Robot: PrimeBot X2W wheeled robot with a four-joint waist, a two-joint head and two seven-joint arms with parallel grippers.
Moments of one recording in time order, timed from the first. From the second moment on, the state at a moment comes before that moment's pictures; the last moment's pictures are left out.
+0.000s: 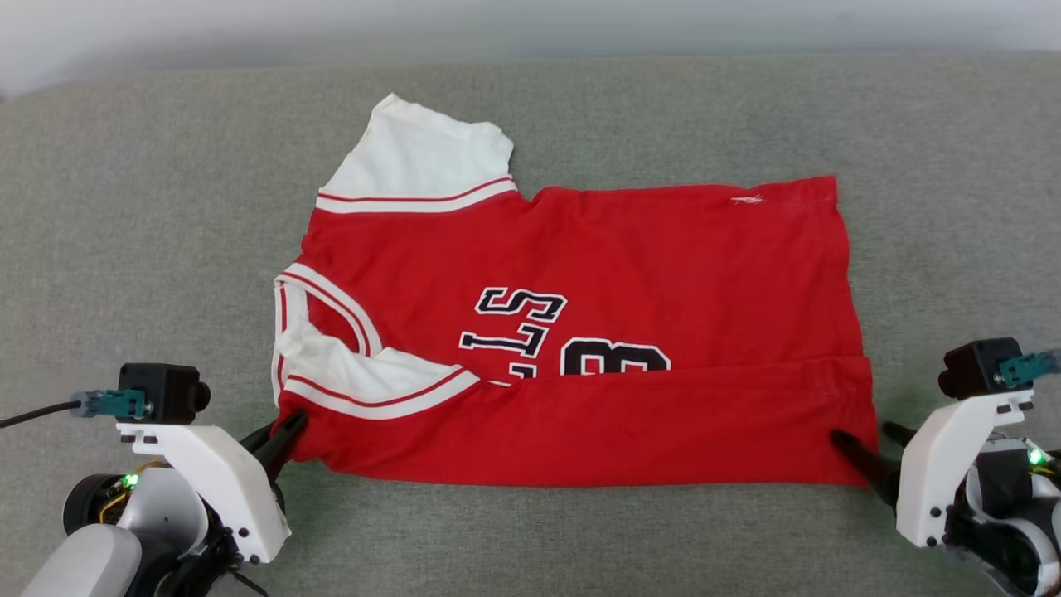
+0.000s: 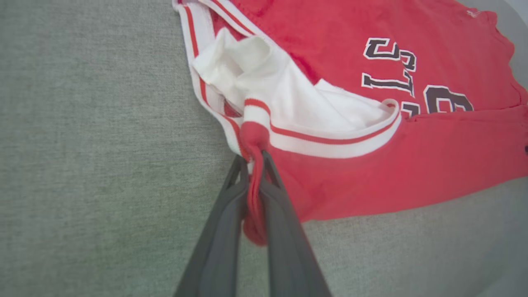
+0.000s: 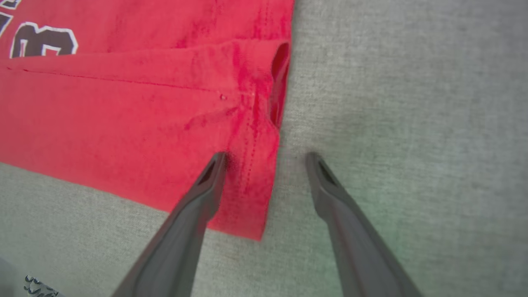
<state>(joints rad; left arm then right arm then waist) -0.15 0.63 -0.34 -0.01 -0.93 0.07 0.39 -0.16 -0.34 0.07 0.10 0.52 0.13 0.71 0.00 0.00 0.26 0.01</state>
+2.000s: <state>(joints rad) -0.10 0.56 -0.31 0.00 -0.83 0.18 0.14 -0.03 -0.24 0.04 -0.04 0.35 0.13 0.19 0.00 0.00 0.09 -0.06</state>
